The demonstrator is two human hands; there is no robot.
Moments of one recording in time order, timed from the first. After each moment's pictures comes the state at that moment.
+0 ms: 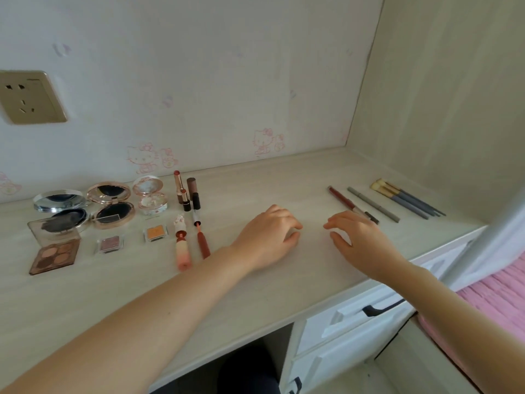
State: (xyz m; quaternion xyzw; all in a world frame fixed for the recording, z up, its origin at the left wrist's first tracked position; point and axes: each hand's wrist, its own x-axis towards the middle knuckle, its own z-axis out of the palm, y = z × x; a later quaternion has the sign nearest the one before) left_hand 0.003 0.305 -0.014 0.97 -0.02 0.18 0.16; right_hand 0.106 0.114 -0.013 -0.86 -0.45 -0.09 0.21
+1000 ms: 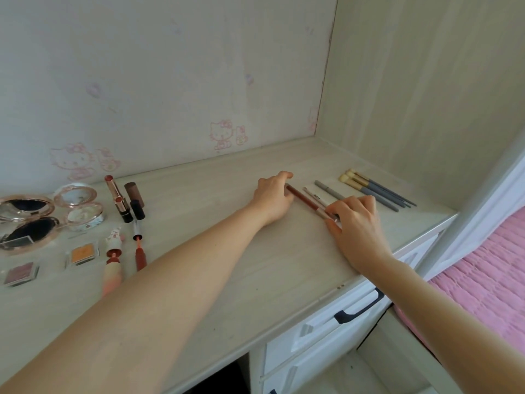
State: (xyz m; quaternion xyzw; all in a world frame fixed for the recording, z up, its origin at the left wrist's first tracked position) left_hand 0.149 0.284 -0.015 0.93 0.12 0.12 0.33; right_hand 0.162 0.090 -0.033 -0.90 -0.32 -0.23 0.17
